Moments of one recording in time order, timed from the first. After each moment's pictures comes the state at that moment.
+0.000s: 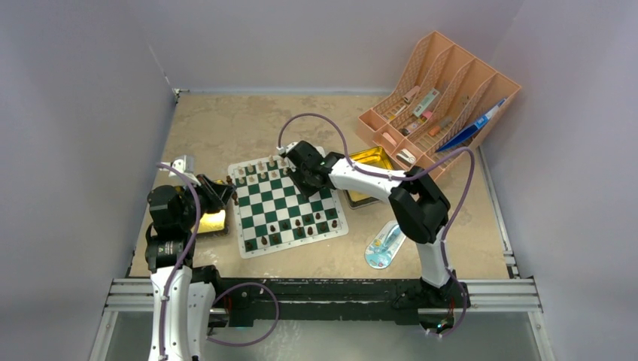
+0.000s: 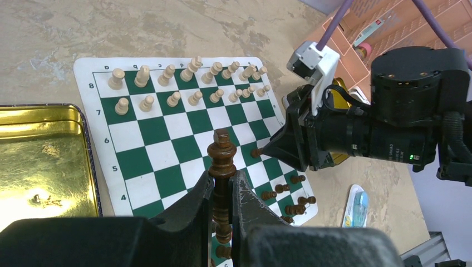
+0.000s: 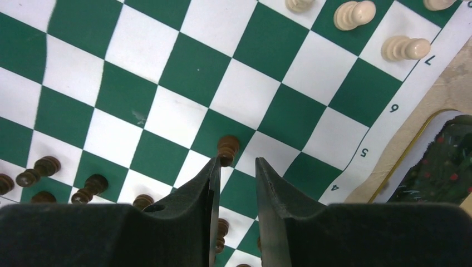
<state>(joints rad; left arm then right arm) 0.18 0.49 0.55 -0.38 0.52 -0.44 0.87 2.03 1.54 -0.54 0.08 0.16</state>
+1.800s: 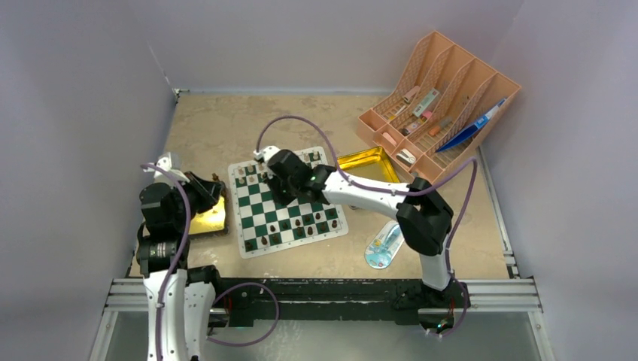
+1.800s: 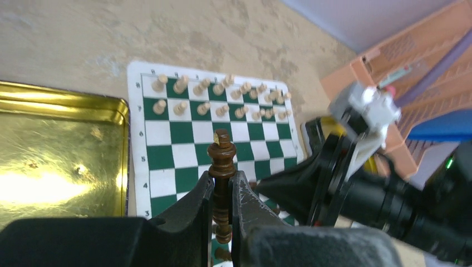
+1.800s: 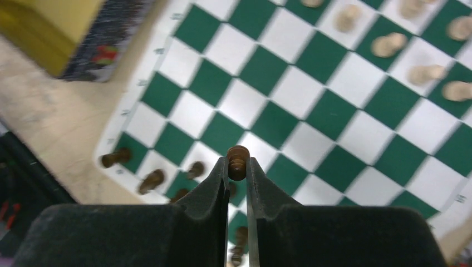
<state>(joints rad) 0.18 0.49 0.67 -0.53 0.36 -0.49 1.00 1.94 1.52 -0.37 0.03 0.25</state>
